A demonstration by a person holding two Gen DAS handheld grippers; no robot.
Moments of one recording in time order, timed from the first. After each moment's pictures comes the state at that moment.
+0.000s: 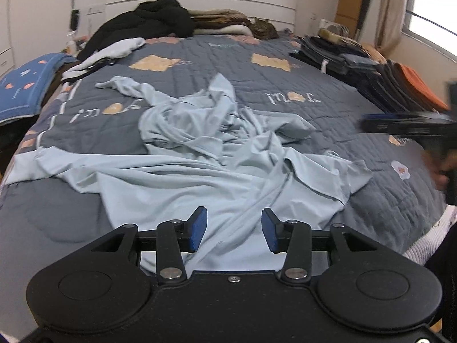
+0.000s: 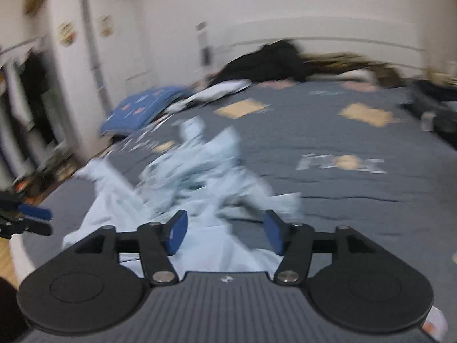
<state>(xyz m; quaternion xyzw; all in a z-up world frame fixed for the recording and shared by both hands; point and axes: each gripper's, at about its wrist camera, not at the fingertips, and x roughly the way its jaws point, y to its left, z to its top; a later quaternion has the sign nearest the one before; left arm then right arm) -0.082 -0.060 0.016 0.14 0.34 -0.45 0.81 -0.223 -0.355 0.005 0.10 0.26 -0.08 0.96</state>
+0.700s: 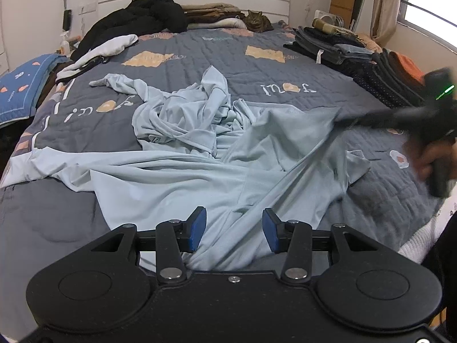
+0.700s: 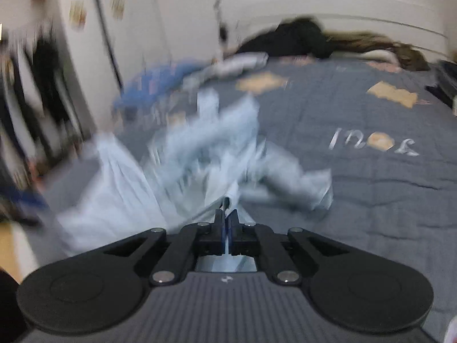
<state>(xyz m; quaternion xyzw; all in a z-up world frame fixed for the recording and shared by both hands) -0.088 -0.059 0.018 0.15 0.35 -0.45 0.81 -0.216 -0.364 -0.007 0.14 0.26 -0.05 0.95</state>
